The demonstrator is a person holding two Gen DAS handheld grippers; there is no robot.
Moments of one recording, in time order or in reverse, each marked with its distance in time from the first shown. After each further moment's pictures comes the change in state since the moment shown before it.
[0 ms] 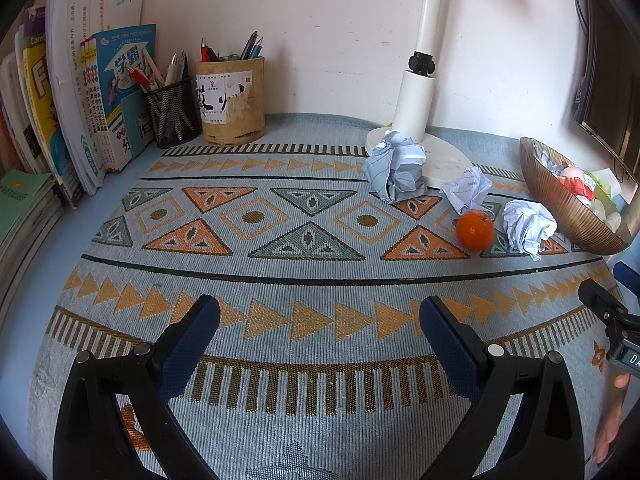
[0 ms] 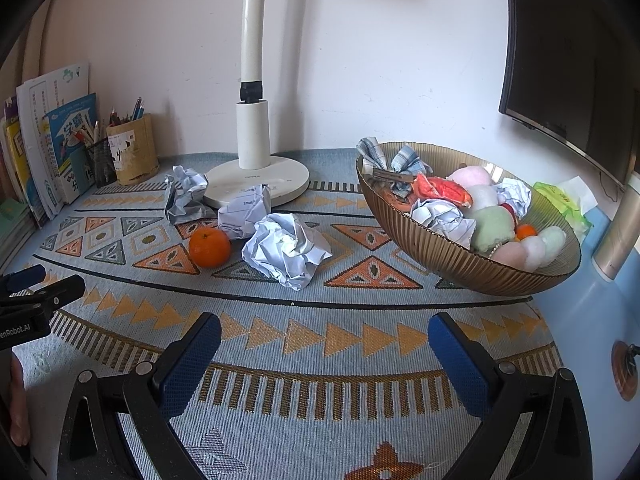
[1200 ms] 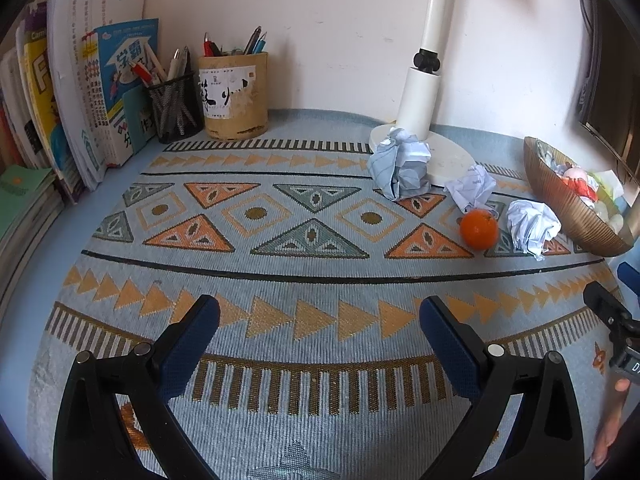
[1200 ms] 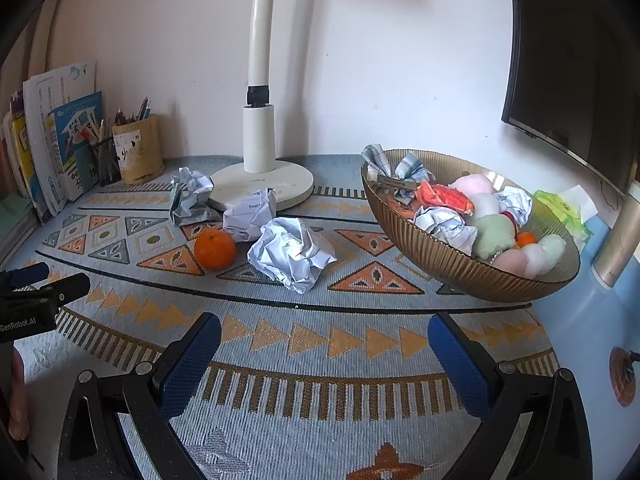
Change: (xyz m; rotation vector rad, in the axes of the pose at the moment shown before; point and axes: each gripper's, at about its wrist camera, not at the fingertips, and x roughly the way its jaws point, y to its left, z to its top) left arm 0.003 0.001 0.000 -0.007 0.013 0.005; right arm -0.003 0.003 0.000 -0.017 -0.021 0.004
